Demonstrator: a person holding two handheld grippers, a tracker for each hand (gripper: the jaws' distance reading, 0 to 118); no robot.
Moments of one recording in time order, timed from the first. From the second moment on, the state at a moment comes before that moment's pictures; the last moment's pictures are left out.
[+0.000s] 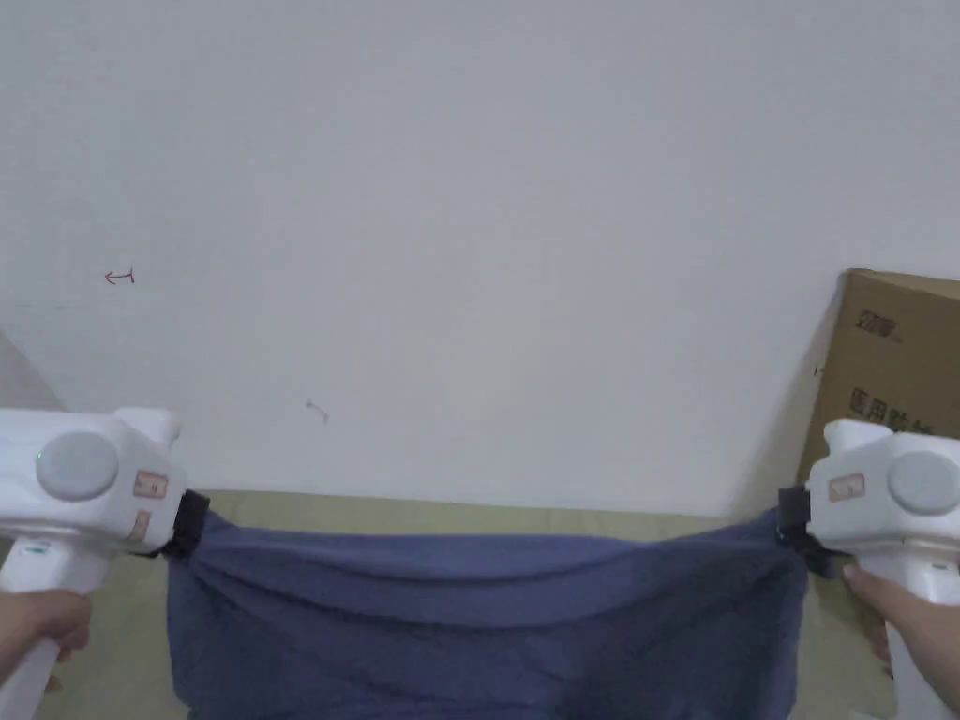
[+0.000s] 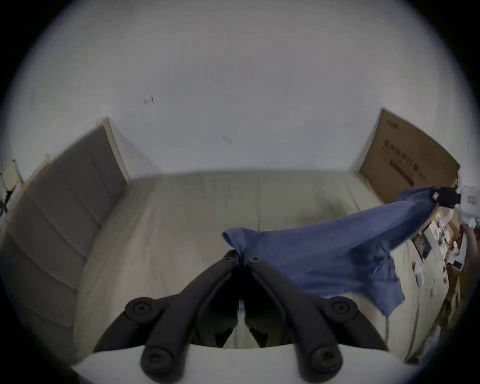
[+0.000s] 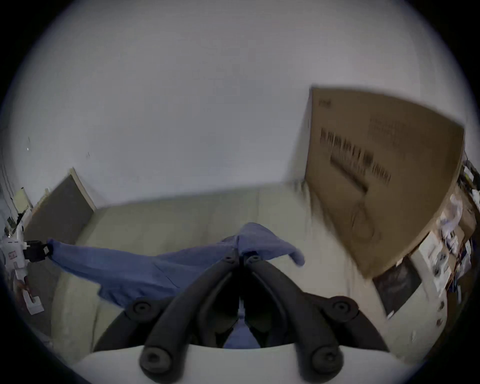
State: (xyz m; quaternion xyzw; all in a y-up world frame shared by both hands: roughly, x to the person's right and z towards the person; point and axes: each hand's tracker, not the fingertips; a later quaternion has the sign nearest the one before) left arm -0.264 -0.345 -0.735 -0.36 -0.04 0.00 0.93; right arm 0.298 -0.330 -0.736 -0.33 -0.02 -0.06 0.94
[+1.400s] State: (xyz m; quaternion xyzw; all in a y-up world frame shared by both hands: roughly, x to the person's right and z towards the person) left arm -0.314 -0.505 -0.290 -0.61 -0.12 0.06 0.78; right arm 0.306 -0.502 -0.270 -0.61 0.07 -0.09 0.78
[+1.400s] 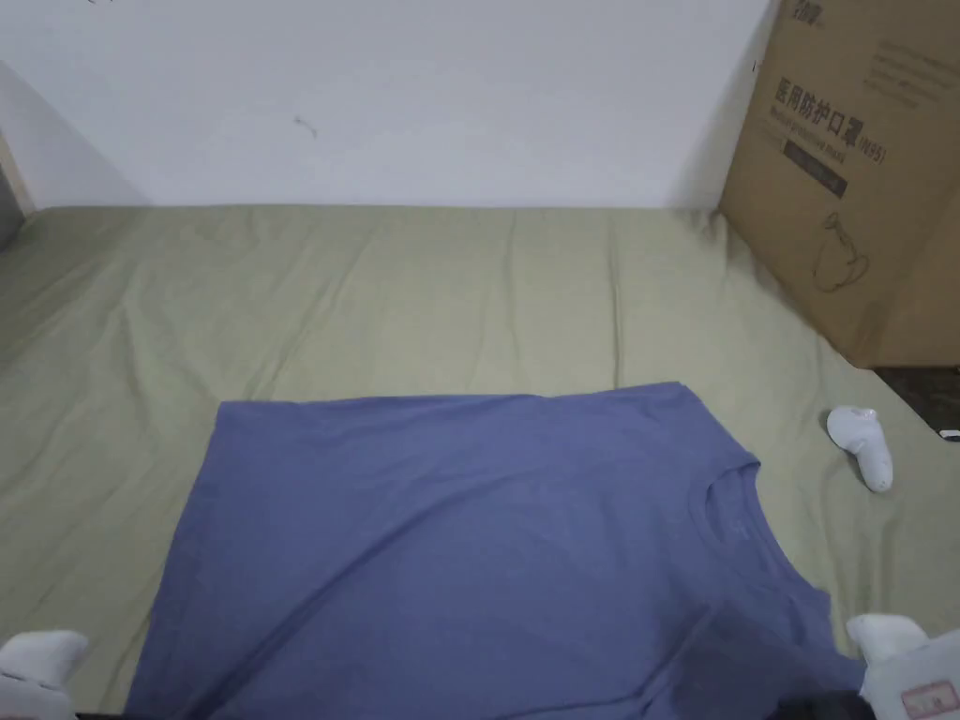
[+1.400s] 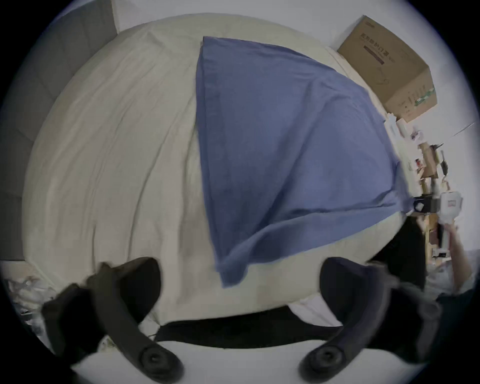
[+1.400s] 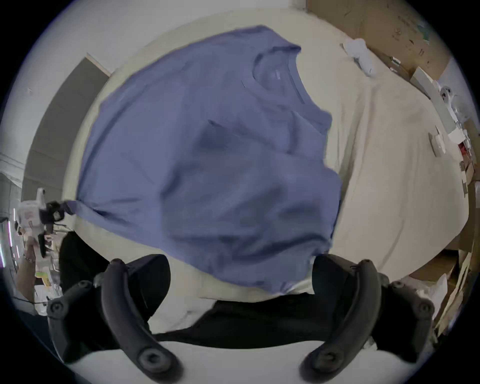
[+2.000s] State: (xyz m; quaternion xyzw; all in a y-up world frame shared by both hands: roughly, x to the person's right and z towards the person) left arm -0.294 -0.430 -0.257 -0.45 -0.02 0.08 0.89; right arm 0.237 -0.405 -0.238 -0.32 0.10 -0.12 0.93
